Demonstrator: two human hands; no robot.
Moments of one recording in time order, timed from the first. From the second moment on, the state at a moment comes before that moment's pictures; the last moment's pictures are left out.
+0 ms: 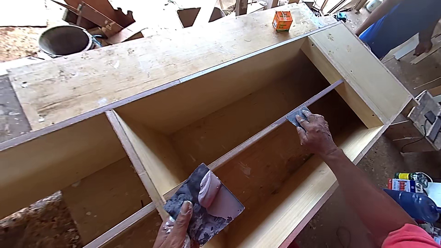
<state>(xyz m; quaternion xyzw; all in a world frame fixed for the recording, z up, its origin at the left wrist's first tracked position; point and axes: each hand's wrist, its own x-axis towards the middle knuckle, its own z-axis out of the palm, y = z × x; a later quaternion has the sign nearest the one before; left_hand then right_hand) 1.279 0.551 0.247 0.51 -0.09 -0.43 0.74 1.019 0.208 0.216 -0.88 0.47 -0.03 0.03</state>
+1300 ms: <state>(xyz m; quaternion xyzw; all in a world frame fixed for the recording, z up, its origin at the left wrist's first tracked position) 1.285 0.573 0.245 0.50 -0.08 -0.42 0.75 1.087 0.306 0.199 -0.89 0.43 -0.10 0.05</state>
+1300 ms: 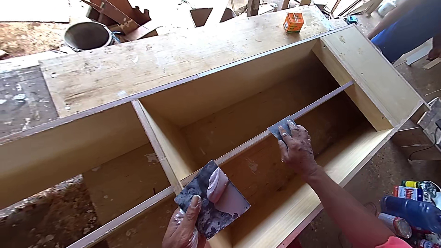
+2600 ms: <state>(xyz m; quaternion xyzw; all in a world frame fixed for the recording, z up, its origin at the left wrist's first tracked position) 1.293 0.592 0.247 0.47 -0.07 -0.43 0.77 1.091 0.301 0.218 -0.89 0.46 -0.03 0.03</state>
